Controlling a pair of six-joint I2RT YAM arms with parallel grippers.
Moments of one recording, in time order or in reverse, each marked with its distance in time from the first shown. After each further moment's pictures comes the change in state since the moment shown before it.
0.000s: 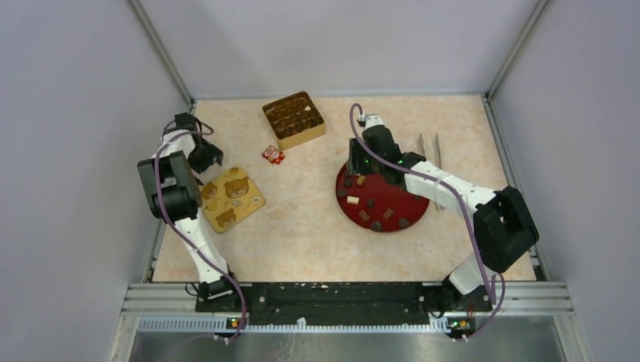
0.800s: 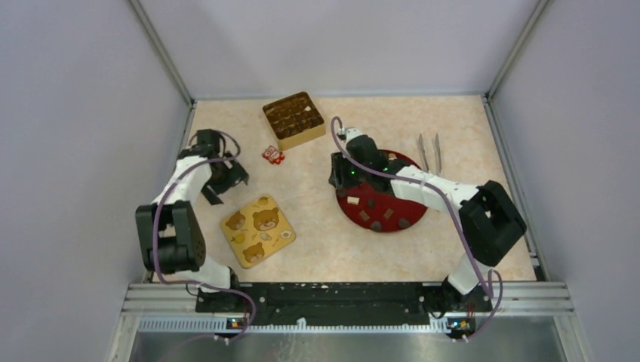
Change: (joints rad) left arm -0.266 -0.464 -0.429 -0.023 0.103 0.066; right arm 0.073 0.055 -0.010 0.043 -0.134 0.011
